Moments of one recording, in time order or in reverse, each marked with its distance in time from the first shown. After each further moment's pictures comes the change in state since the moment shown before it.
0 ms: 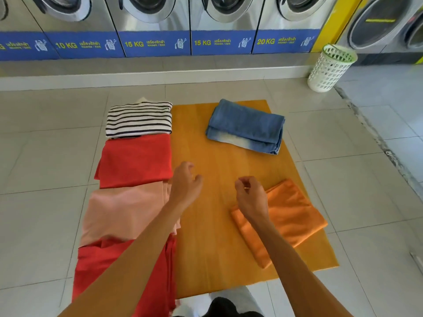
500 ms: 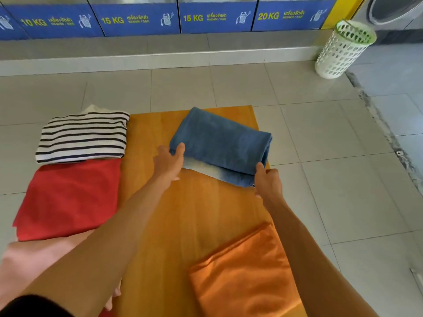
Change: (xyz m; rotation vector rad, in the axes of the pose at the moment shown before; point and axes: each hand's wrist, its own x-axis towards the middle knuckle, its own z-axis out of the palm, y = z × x) left_hand 0.213 0.065 0.103 -0.131 0.004 -0.433; right_hand 0.255 0.048 -0.064 0.068 -0.061 0.431
